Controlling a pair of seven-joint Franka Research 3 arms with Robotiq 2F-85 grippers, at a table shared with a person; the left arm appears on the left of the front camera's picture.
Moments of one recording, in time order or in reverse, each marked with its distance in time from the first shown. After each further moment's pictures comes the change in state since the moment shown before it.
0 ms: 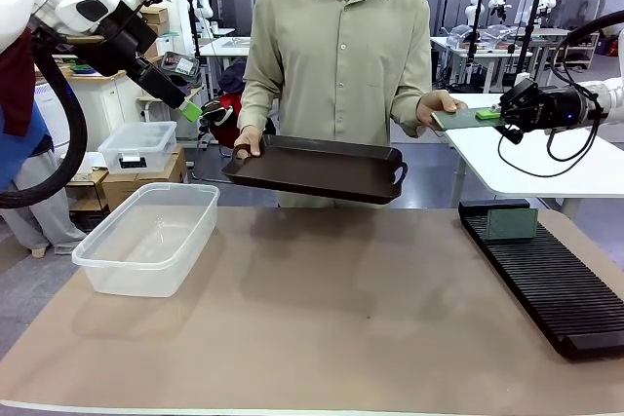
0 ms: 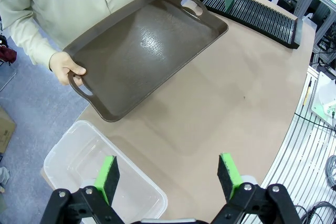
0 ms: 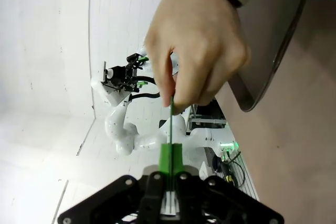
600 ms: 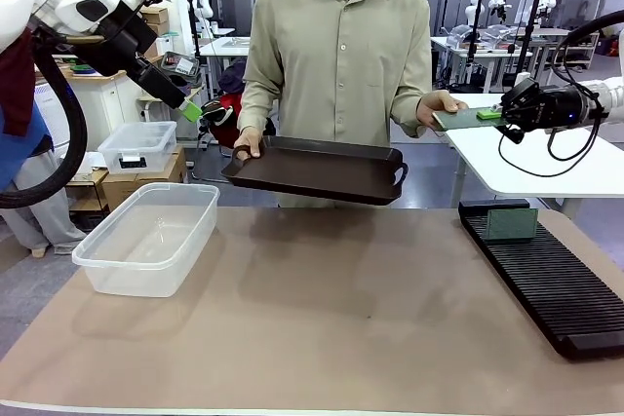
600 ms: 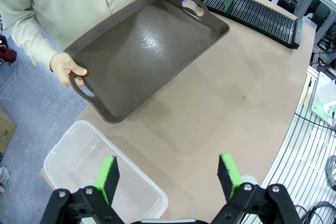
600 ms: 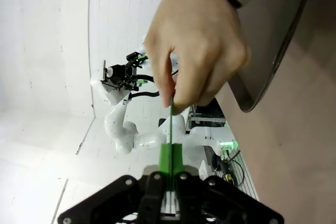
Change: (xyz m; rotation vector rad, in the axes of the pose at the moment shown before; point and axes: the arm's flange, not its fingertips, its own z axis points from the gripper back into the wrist) left arm 0.000 0.000 0.000 0.000 0.000 0.000; right arm 0.000 0.000 0.001 -0.003 0.007 0.001
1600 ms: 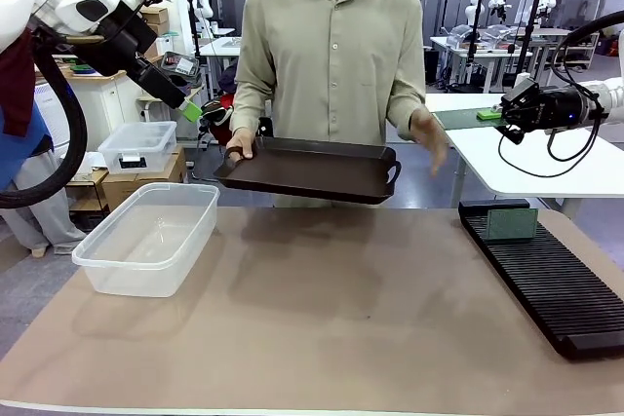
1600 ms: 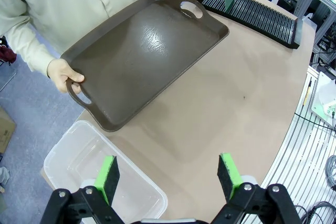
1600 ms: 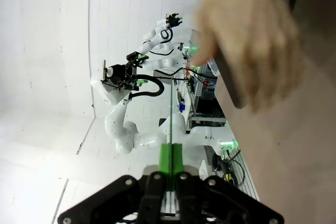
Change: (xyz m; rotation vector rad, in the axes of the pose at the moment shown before) left arm 0.000 0.000 0.000 0.000 0.000 0.000; right arm 0.000 -0.001 0.000 0.001 0.001 -0.001
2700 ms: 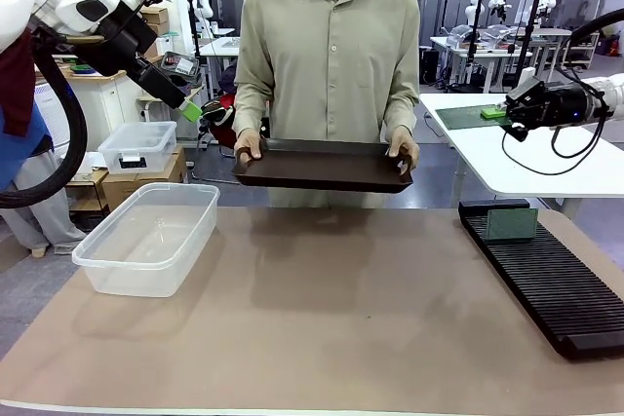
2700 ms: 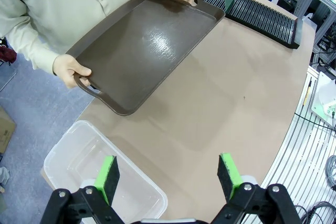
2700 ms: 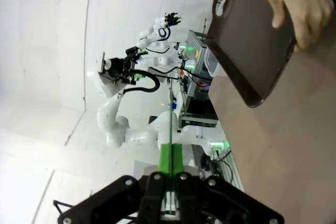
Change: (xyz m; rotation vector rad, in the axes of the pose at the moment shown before) left arm 0.000 0.000 0.000 0.000 0.000 0.000; right arm -0.009 0.015 0.011 -0.027 0.011 0.105
